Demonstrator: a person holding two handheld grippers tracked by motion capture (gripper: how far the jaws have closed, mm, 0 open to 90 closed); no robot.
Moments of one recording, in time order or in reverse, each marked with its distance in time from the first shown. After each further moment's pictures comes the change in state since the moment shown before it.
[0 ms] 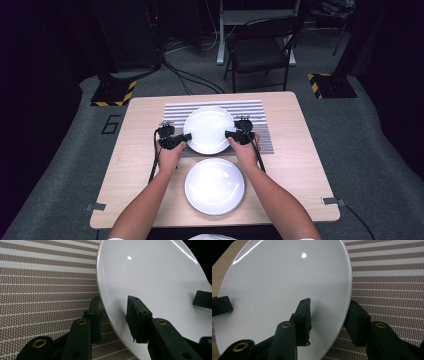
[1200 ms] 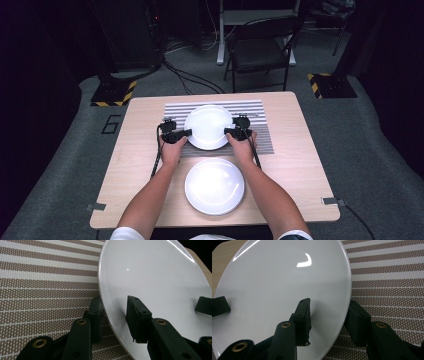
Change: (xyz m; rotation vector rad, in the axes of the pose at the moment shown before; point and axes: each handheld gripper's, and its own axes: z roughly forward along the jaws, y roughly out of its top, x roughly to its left) left arm 0.010 0.011 0.030 -0.002 0.036 -0.032; right arm -0.005 0.008 0.029 0.010 -0.036 0.047
